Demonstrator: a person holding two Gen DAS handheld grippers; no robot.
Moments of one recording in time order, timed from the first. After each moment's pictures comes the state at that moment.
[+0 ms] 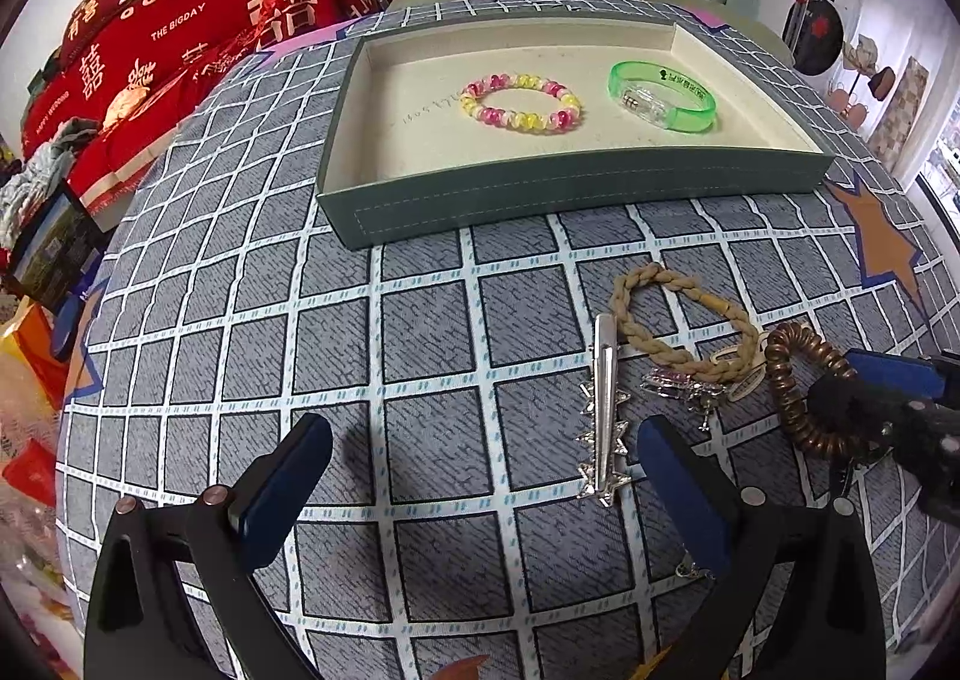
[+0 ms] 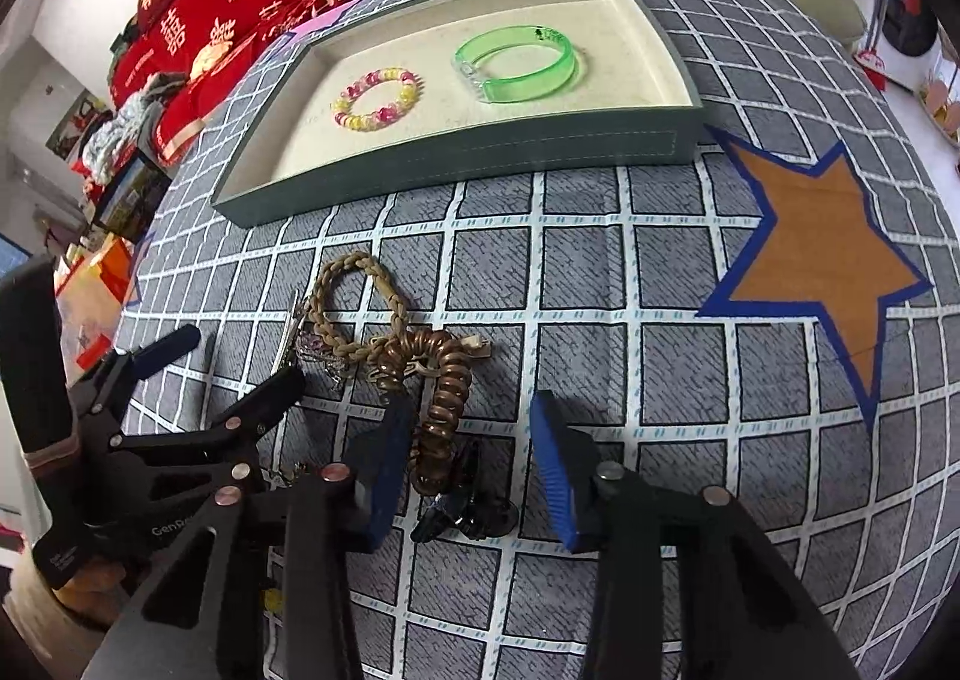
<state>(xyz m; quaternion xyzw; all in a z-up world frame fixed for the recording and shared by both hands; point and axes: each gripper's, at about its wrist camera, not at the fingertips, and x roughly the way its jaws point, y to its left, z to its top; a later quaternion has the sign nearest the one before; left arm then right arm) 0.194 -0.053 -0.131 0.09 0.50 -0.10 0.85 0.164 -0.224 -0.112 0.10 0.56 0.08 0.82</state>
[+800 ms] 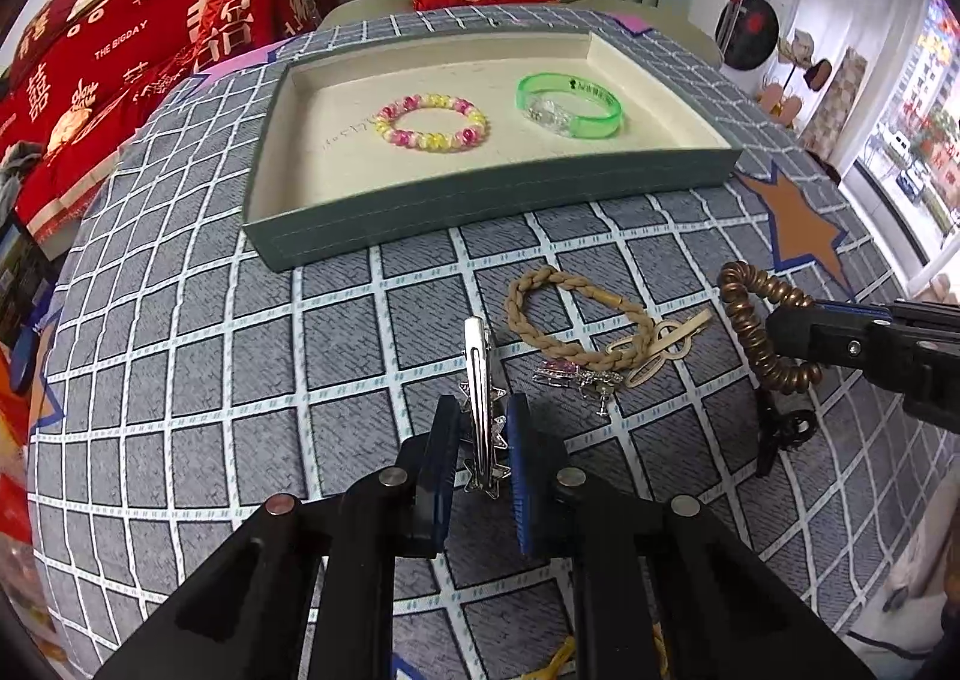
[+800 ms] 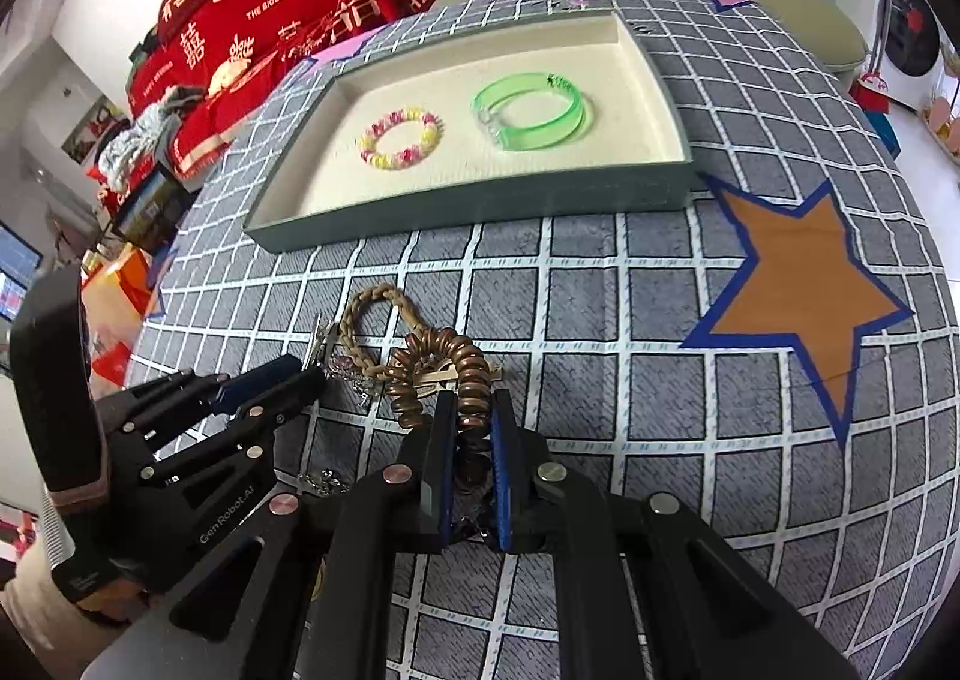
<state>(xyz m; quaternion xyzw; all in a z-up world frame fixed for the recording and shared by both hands) 0.177 -0.061 -0.114 0.07 0.49 -0.18 0.85 0.158 -0.235 -0.087 0.12 0.53 0.09 0.83</state>
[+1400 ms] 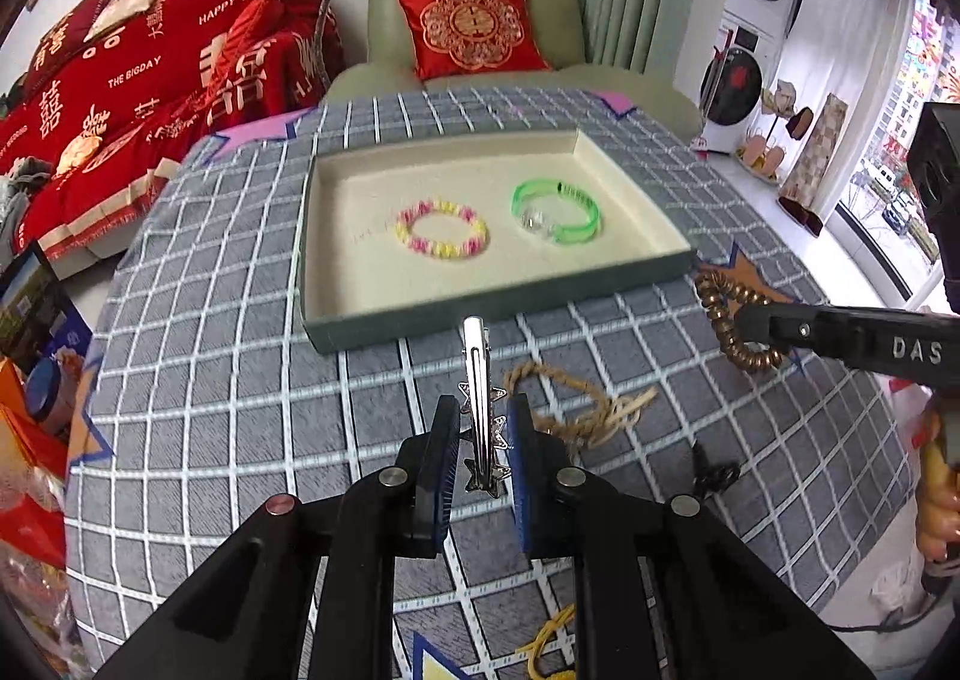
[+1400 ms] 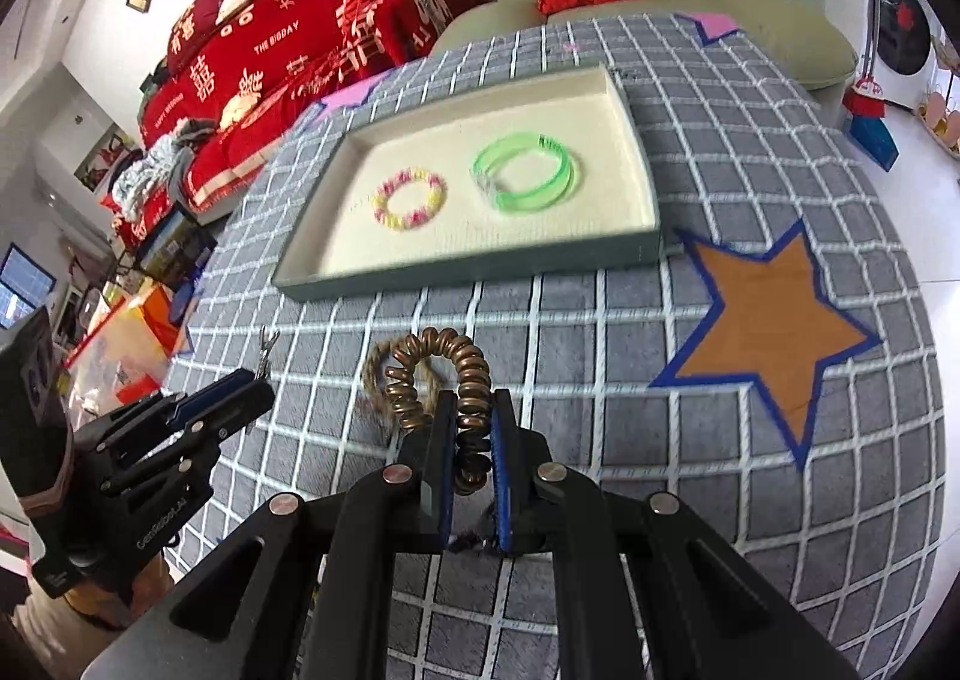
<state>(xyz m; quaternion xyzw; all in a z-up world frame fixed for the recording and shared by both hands) 0.173 -0.046 -0.052 0.04 0.44 -0.19 0.88 0.166 -0.255 -0.048 0.14 0.50 0.09 0.85</state>
